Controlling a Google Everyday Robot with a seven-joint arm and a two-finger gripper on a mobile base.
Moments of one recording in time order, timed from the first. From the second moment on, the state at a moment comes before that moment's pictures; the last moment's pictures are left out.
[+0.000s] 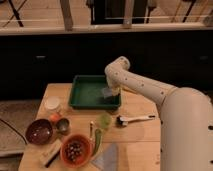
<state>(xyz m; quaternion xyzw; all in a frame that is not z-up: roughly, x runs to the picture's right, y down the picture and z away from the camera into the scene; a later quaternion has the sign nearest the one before) 0.049 -0.005 0.926 -0.17 -0.07 -0.19 0.96</state>
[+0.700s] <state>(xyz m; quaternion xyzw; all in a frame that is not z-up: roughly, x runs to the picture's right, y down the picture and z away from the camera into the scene) 0.031 -0.008 0.941 -0.18 -0.08 -0.24 0.95</state>
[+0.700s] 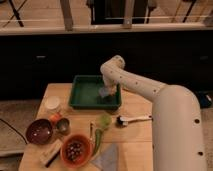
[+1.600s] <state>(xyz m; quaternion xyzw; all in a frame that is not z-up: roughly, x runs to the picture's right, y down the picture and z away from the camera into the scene) -0.007 -0.002 0.945 -0.20 -0.10 -0.31 0.93</state>
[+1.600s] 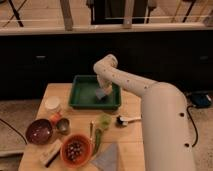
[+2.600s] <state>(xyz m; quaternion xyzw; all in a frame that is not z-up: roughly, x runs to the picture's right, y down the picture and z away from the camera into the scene) -0.034 0.008 0.950 -0.21 -0.11 -0.36 0.90</state>
